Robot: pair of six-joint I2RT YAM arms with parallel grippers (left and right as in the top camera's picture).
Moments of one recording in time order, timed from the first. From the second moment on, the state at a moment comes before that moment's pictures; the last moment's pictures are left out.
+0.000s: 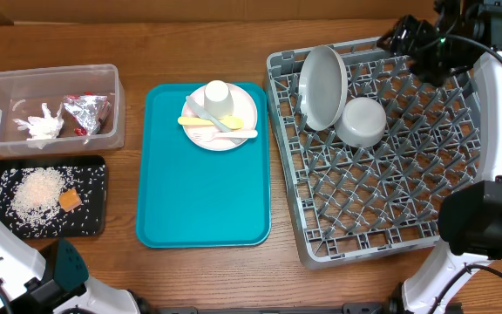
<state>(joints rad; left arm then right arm) 0.56 1.79 2.52 -1.62 -0.06 -0.32 -0.15 1.99 2.10 -1.19 -0.49 0.35</state>
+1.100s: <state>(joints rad) 0.56 1.81 2.52 -1.62 -0.07 -0.32 0.59 2.05 2.10 -0.79 -0.03 0.31</state>
